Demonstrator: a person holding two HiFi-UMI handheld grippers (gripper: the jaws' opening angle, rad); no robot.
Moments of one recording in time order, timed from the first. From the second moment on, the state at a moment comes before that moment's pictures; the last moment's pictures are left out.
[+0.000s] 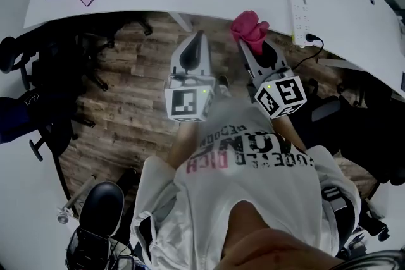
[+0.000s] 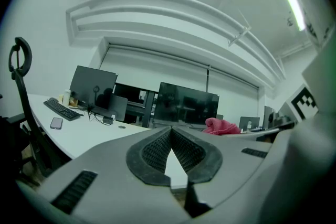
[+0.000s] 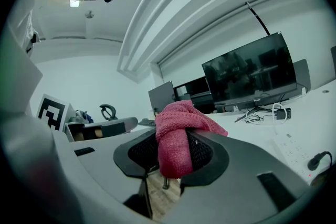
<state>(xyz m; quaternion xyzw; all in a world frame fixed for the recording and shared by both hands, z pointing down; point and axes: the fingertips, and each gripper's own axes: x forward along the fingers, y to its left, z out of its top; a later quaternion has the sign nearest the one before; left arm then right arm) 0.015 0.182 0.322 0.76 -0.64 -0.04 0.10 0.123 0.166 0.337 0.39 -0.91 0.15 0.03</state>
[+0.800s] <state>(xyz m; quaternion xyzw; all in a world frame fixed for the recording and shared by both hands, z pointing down) -0.057 0.041 0.336 0.79 -0.61 -0.02 0.12 0.060 0.041 0.346 0.44 -0.88 0.18 0.04</state>
